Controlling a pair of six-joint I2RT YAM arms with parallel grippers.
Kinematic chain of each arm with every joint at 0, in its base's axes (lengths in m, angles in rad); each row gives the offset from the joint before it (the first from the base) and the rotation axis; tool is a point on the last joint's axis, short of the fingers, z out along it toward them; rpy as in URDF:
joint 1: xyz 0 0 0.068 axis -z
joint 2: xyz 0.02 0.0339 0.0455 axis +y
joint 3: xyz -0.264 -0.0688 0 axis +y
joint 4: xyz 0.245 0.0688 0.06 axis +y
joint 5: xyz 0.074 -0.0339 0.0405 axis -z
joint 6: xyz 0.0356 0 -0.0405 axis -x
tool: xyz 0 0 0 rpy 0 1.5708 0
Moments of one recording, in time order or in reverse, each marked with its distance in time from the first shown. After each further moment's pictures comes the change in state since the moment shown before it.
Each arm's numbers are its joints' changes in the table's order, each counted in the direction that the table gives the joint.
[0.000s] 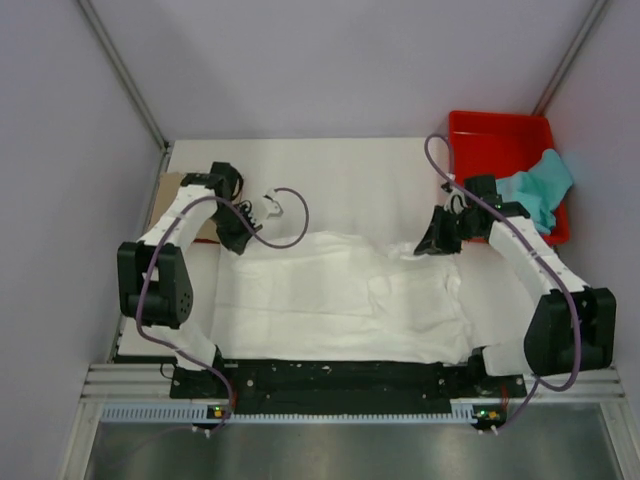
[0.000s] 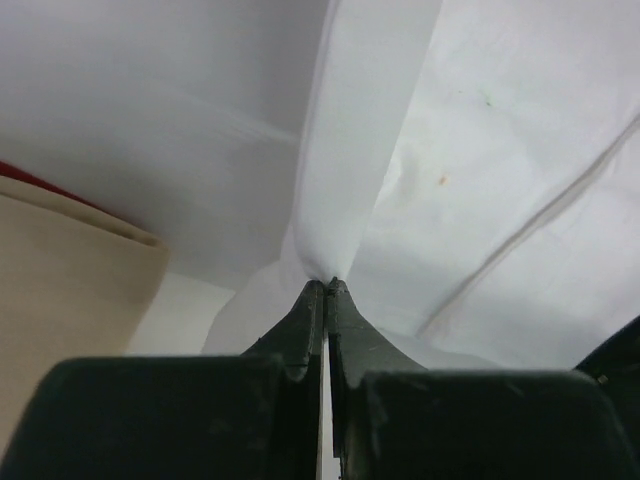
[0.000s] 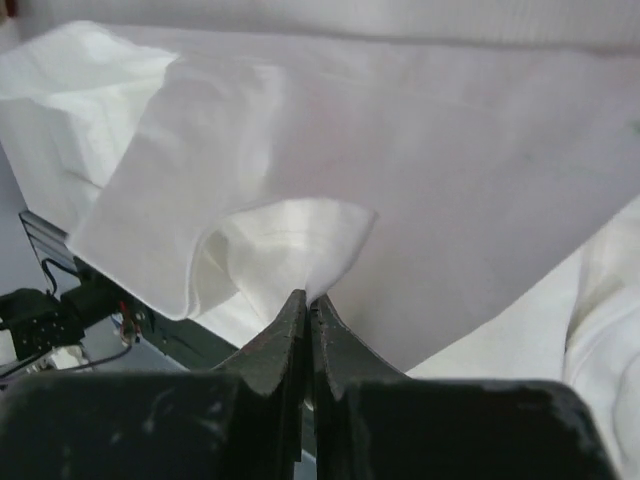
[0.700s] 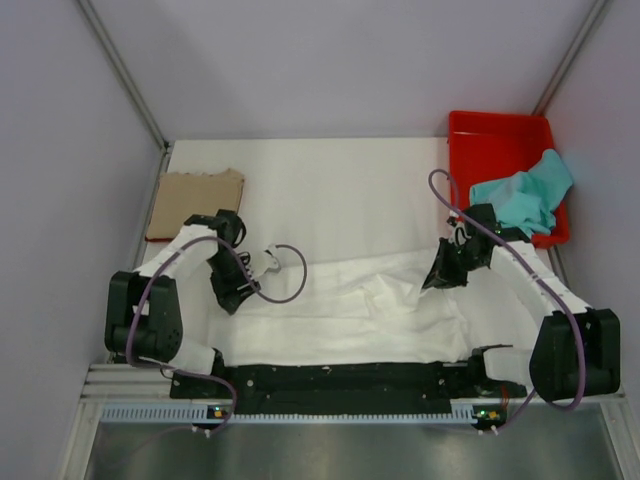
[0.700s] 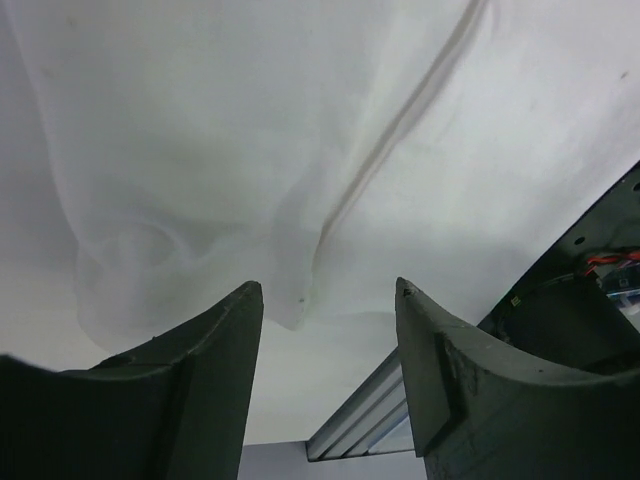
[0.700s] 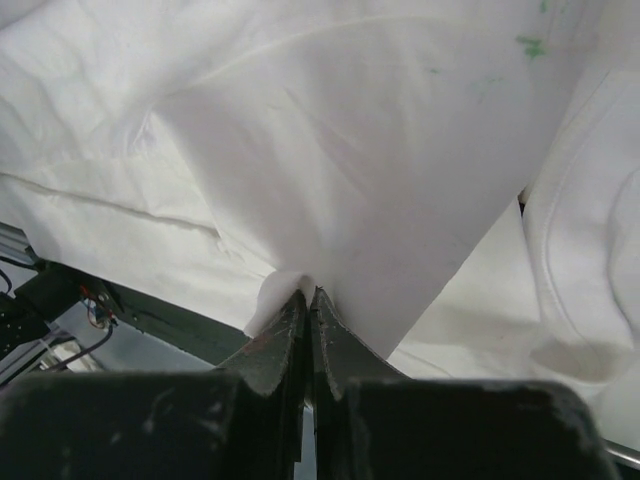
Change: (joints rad) left arm 0.052 -0.220 0.435 0.055 -0.075 -0.026; right arm 0.000 -0.160 0.278 0.093 0.084 -0.075
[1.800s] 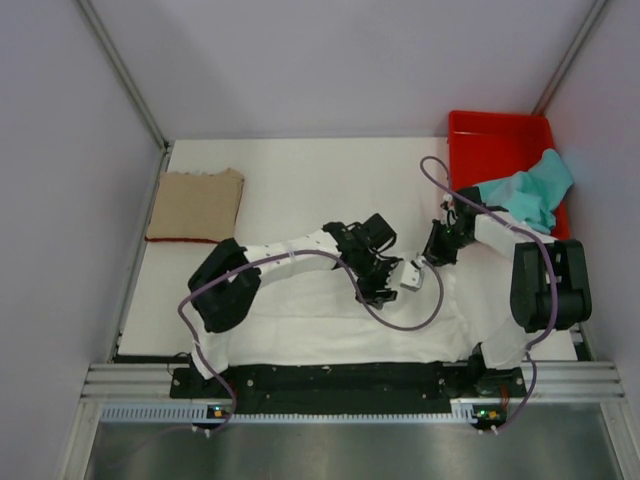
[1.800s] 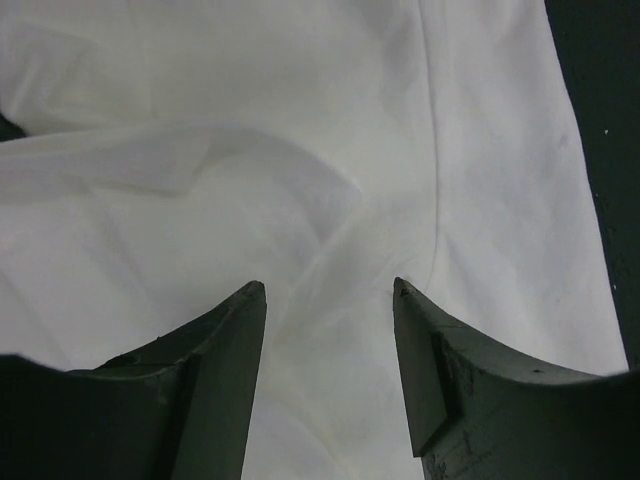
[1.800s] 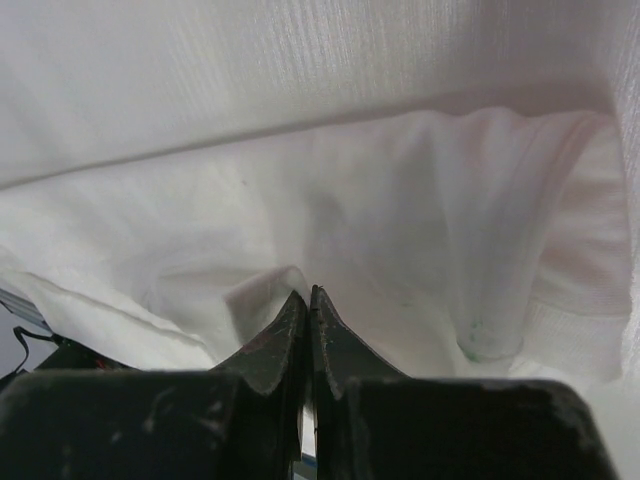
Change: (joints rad) left arm 0.806 0.380 -0.490 -0.488 0.364 0.206; right arm 0.040 0.386 -0.146 -0.214 0.016 -0.011
